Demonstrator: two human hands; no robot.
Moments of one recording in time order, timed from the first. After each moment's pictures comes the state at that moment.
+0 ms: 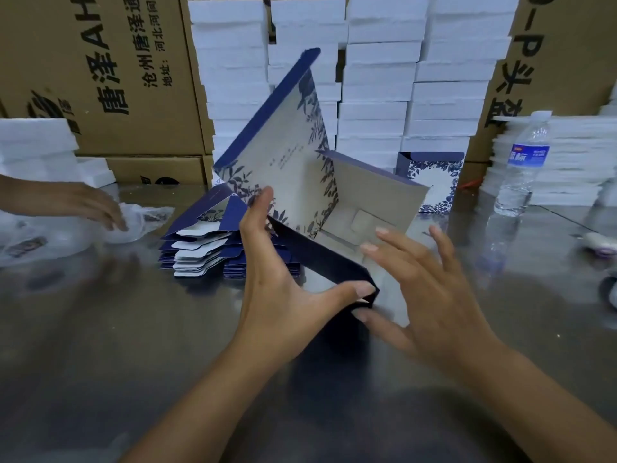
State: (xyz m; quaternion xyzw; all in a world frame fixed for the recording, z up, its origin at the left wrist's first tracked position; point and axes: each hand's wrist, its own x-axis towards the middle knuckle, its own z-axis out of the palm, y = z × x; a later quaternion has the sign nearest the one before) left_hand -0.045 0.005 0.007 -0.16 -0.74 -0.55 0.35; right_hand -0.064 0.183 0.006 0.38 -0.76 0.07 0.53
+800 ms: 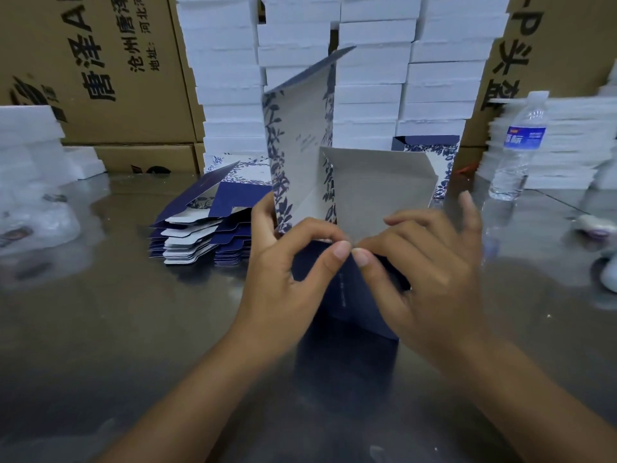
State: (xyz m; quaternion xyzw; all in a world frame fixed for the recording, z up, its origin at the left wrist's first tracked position) left_hand -0.037 0.014 0.012 -0.20 -0.78 -0.50 0.33; right_hand -0.046 0.167 0.015 0.26 -0.74 0.16 0.60
